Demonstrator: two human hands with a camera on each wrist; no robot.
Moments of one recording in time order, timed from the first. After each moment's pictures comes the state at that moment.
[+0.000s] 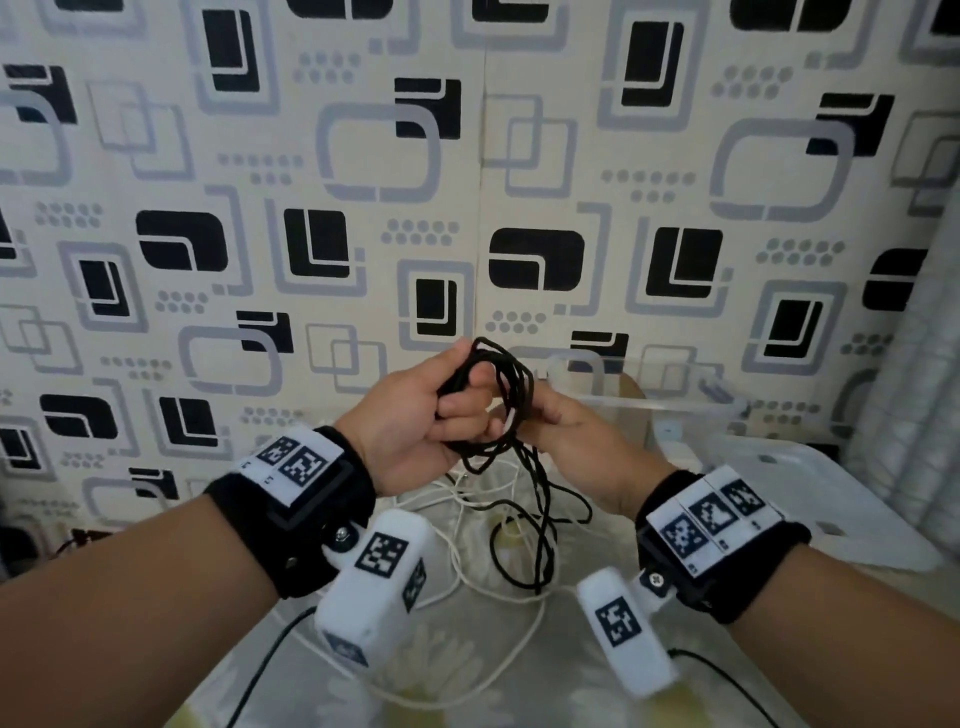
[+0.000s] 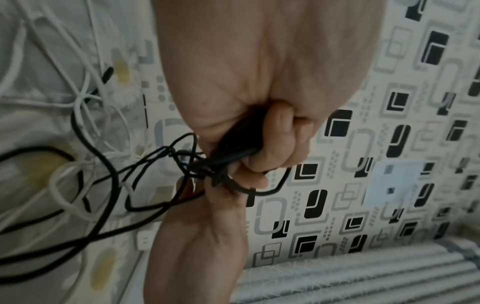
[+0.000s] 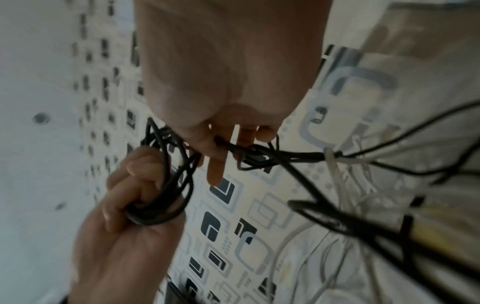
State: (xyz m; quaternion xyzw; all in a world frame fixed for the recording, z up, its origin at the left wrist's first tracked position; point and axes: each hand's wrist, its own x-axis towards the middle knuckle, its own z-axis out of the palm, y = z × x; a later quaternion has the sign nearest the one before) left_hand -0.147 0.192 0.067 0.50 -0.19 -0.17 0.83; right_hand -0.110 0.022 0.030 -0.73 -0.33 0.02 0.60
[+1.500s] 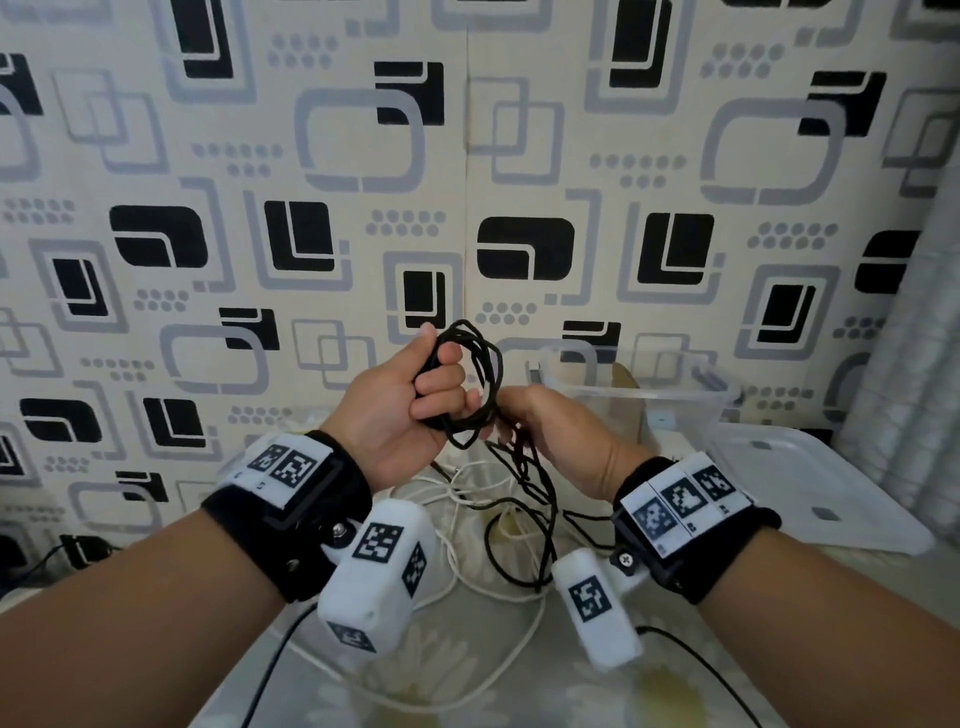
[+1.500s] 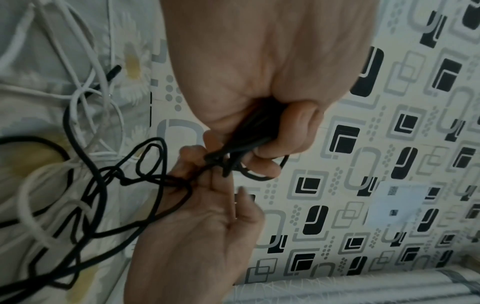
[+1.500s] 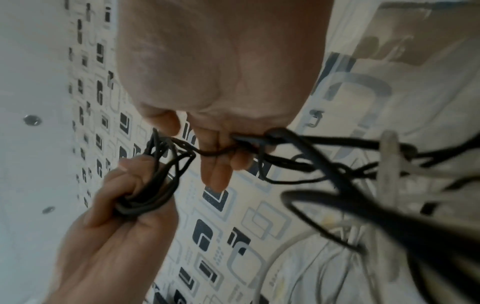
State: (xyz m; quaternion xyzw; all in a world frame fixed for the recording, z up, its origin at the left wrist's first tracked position) left_hand -0.134 0.192 0.060 0.41 -0.15 -0.12 0.89; right_hand -0.099 0.028 0.029 -0.79 -0.28 0.01 0.55
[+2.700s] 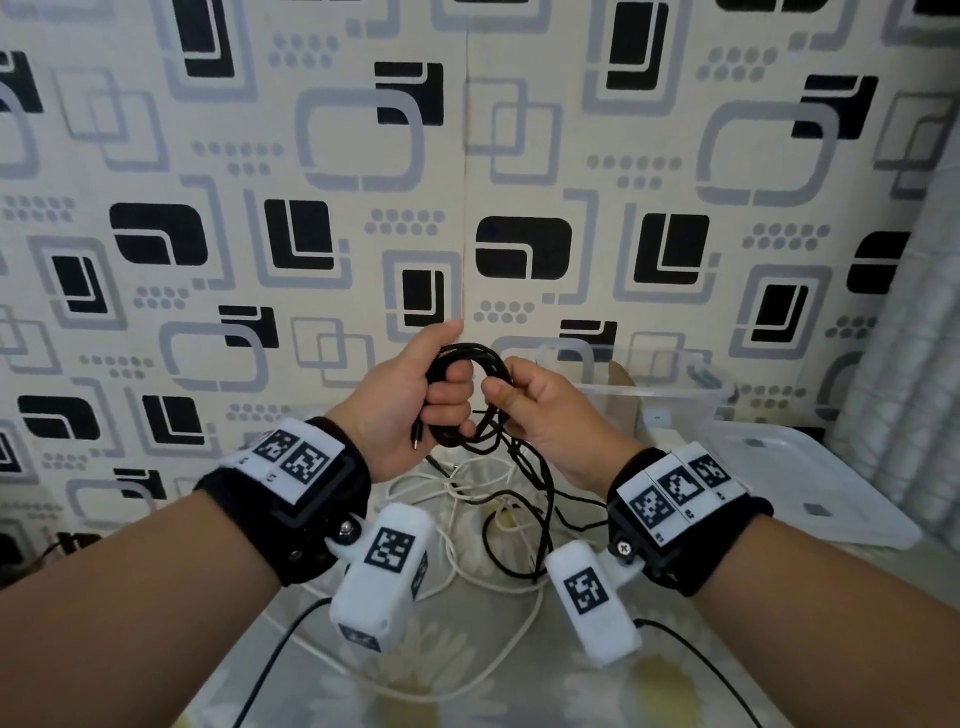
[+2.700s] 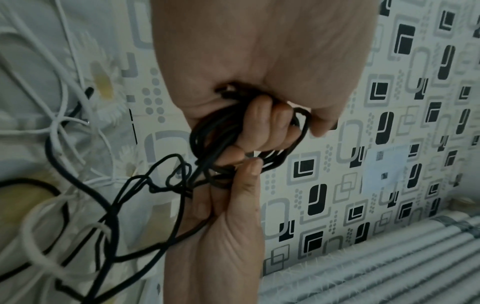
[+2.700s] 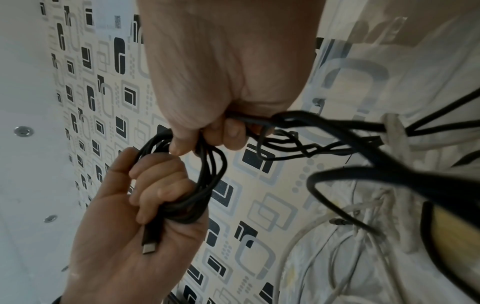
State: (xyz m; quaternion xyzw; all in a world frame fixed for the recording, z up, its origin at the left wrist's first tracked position) left_hand -0.137 0.189 0.067 0.58 -0.13 -0.11 0.80; right_hand -0.100 0.033 0.029 -0.73 -0.28 -0.02 0.62
